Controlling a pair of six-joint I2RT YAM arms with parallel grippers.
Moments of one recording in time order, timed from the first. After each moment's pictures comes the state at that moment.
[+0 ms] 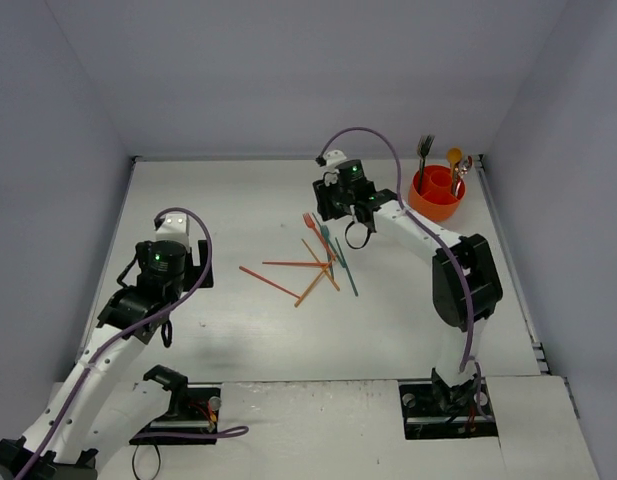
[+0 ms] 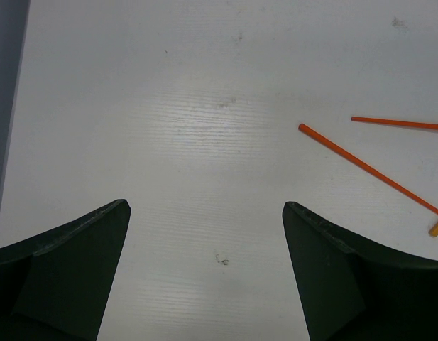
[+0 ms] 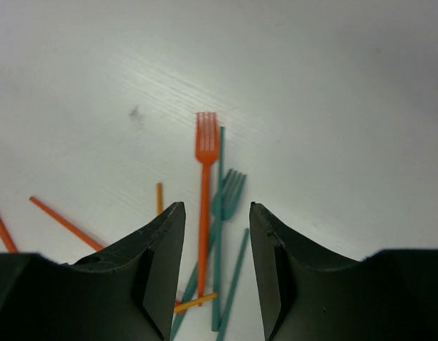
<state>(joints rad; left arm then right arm) -0.38 0.77 0.82 -0.68 -0.40 -0.23 0.48 1.87 1.43 -0.19 -0.04 0.04</state>
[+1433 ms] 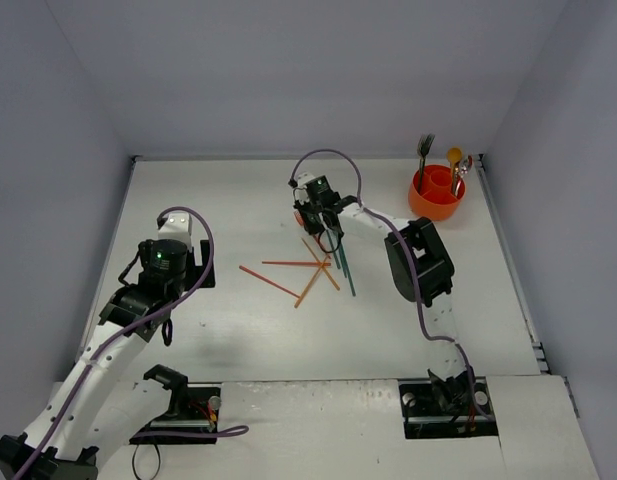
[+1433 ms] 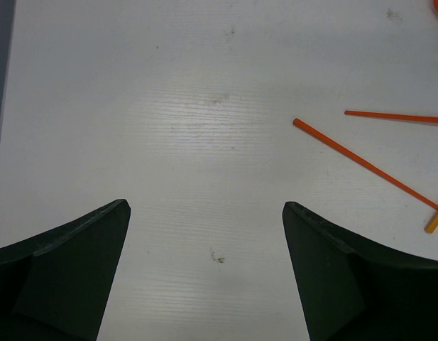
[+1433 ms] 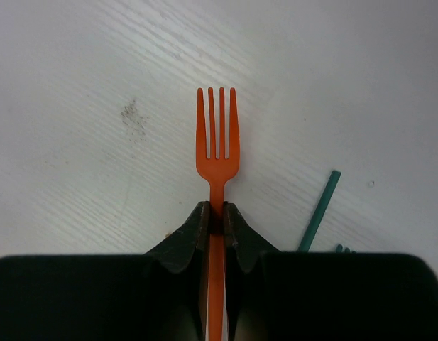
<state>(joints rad) -0.38 0.78 0.82 -0.68 -0.37 -0.23 0.57 2.23 1.64 -0.24 -0.03 0.00</state>
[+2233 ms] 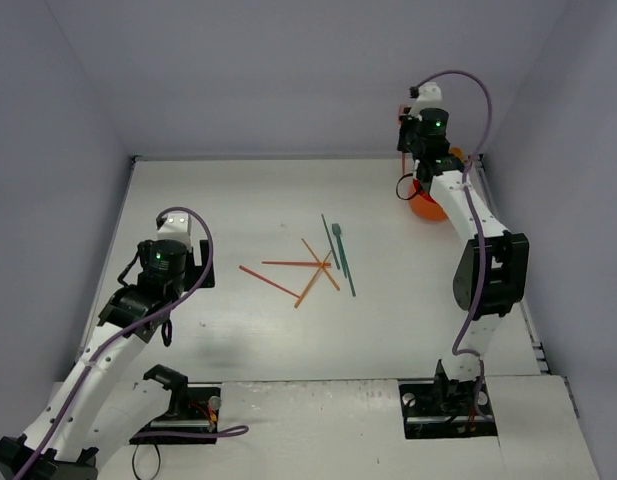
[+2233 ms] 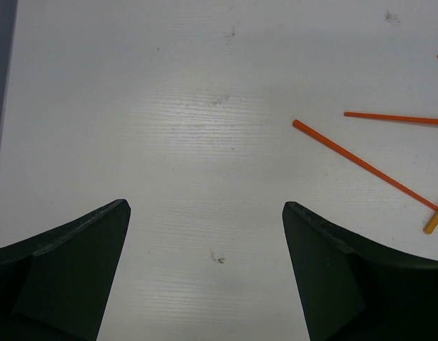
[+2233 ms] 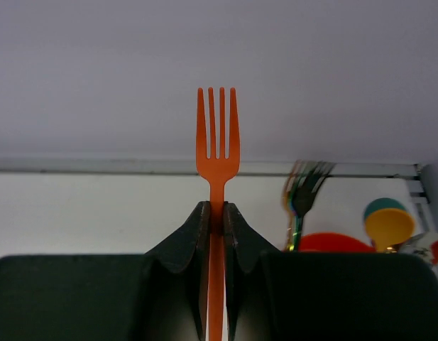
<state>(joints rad) -0.38 0.78 0.82 -0.68 -0.37 -0.23 0.14 1.90 1.65 0.02 0.07 0.02</state>
